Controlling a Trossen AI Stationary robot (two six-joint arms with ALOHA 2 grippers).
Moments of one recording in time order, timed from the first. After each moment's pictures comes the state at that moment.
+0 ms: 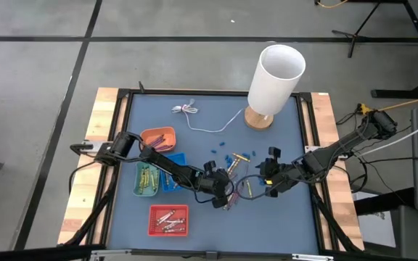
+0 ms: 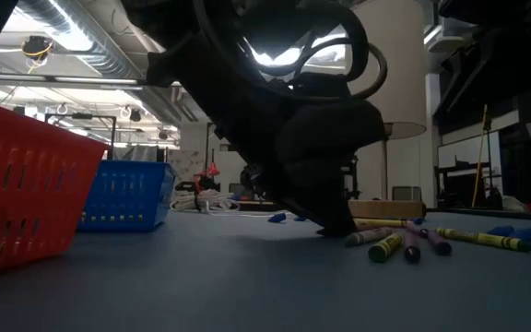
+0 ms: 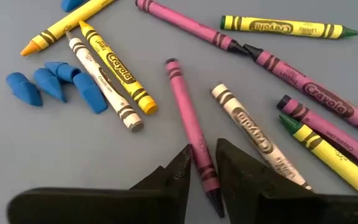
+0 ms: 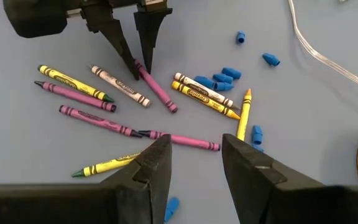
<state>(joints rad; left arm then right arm) -0.27 2.17 1.32 -0.04 -0.40 -0.47 0.53 1.18 0.76 -0.57 0.48 0.44</state>
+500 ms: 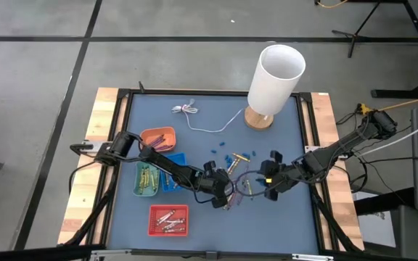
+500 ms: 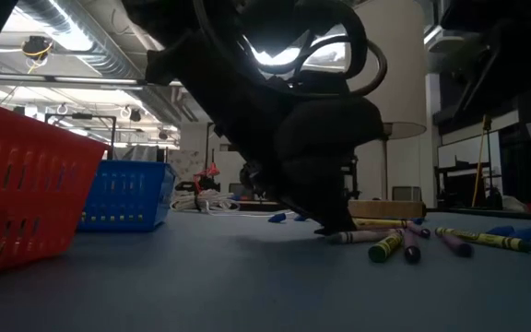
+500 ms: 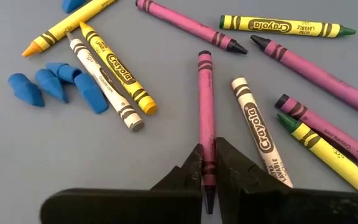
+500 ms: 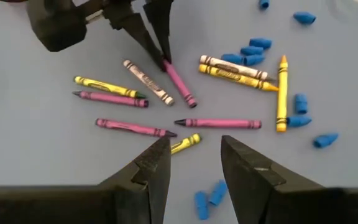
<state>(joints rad) -0.27 2.17 1.32 -0.05 -0.41 -0.47 0.53 1.18 0.76 -0.57 0.36 0.67</state>
